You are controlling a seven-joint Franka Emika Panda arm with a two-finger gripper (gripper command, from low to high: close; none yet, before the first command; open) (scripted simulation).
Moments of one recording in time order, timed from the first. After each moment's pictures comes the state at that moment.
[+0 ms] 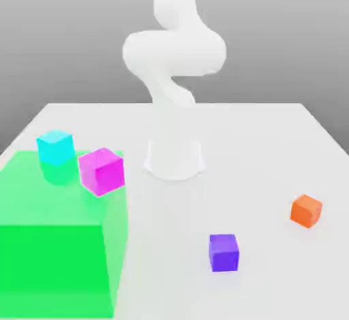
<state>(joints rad) 0.03 -0.72 -0.01 -2.35 0.03 2.35 0.80</state>
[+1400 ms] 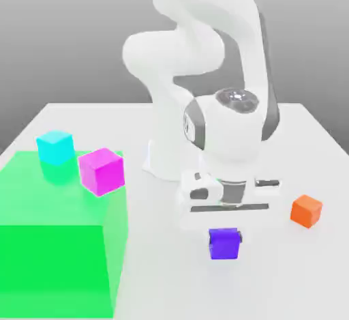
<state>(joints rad) 0.23 0.06 0.05 -2.80 -0.01 2.86 0.98</state>
